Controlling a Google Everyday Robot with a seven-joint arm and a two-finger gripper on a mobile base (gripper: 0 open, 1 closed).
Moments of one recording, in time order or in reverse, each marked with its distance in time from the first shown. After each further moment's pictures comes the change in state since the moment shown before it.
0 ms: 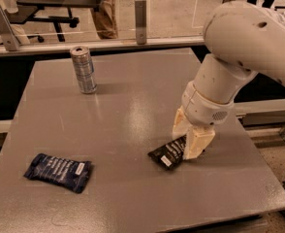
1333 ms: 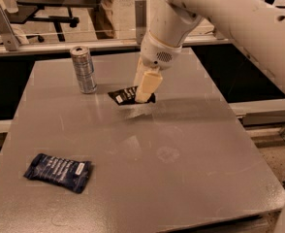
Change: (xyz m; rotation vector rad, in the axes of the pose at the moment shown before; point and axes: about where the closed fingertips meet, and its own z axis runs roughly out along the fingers) arm -0.057 -0.163 -0.034 0.109 -0.117 0.221
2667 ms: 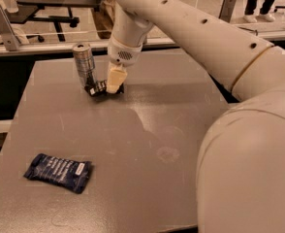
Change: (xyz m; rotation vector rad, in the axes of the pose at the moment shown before) arm -0.059 -0.073 0.062 0.033 0.014 0.017
